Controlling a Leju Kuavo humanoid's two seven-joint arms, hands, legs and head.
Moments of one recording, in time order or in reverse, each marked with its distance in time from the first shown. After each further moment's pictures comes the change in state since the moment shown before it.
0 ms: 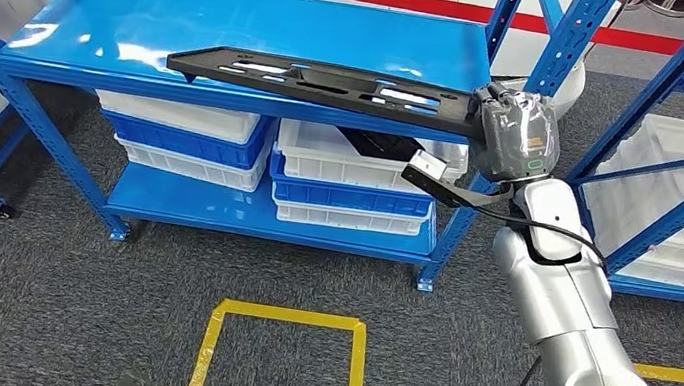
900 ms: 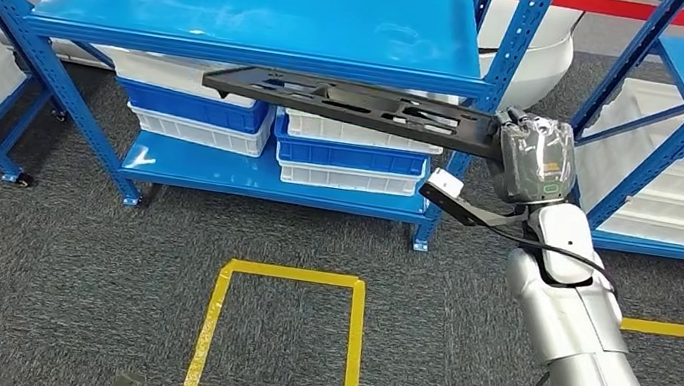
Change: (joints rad) left arm 0.006 0.014 0.001 0.002 -0.008 0.013 -0.004; right arm 0.087 -0.049 -0.050 -0.044 0.010 -0.023 0.016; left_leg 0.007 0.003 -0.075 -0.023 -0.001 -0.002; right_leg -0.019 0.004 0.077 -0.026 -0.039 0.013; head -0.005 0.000
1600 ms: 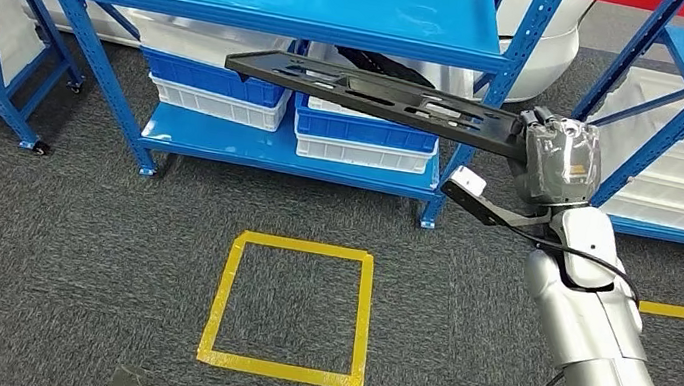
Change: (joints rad) left arm -0.014 0.002 0.001 0.000 -0.006 0.000 0.000; right arm -0.002 -0.038 -0.043 -0.015 -0.011 0.004 -0.012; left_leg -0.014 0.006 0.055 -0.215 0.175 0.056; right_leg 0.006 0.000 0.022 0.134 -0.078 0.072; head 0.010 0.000
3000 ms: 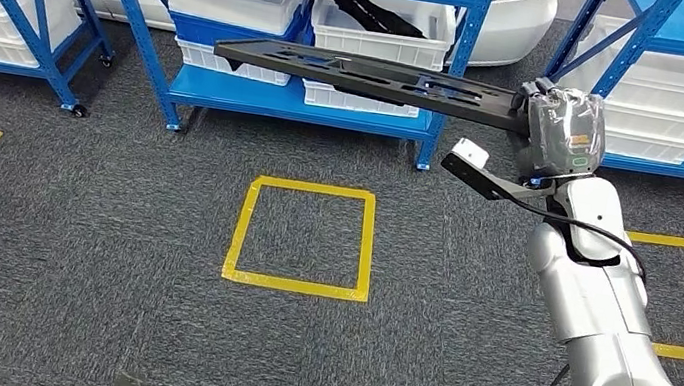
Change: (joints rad) left arm 0.007 -0.009 0.009 0.001 0.016 0.014 0.006; right arm -0.075 0.021 -0.004 0.019 -0.020 0.073 -0.018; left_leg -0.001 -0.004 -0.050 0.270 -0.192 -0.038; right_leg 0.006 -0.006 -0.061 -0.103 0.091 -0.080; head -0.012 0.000
